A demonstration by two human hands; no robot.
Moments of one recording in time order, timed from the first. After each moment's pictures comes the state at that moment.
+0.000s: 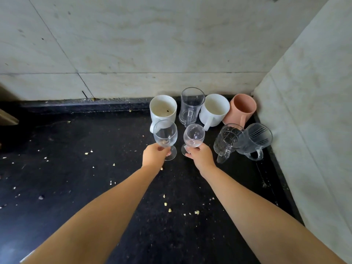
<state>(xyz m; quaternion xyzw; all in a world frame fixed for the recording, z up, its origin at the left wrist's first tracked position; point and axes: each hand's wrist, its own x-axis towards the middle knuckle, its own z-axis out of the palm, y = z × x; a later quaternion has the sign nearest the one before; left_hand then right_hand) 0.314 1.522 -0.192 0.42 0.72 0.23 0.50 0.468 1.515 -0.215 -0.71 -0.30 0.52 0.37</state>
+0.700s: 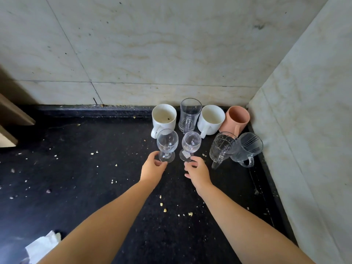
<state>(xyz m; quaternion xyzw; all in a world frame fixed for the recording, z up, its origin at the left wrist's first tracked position) 0.312 1.480 -0.189 0.45 0.71 0.25 0.48 0.465 1.470 -0.194 -0.72 -0.31 0.52 0.33</state>
